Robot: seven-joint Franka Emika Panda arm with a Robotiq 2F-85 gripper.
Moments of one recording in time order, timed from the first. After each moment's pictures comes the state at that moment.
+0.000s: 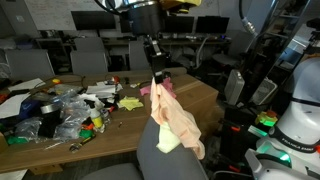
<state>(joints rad) 0.27 -0.01 0.19 -1.85 0.06 1.64 -0.33</state>
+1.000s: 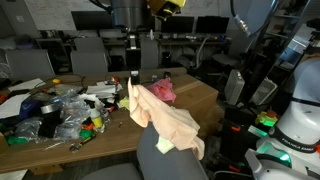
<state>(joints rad) 0.24 0.03 0.20 -1.82 0.21 1.80 -0.33</state>
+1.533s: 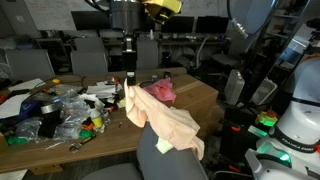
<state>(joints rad) 0.23 0.04 0.20 -1.83 0.22 1.85 -0.33</state>
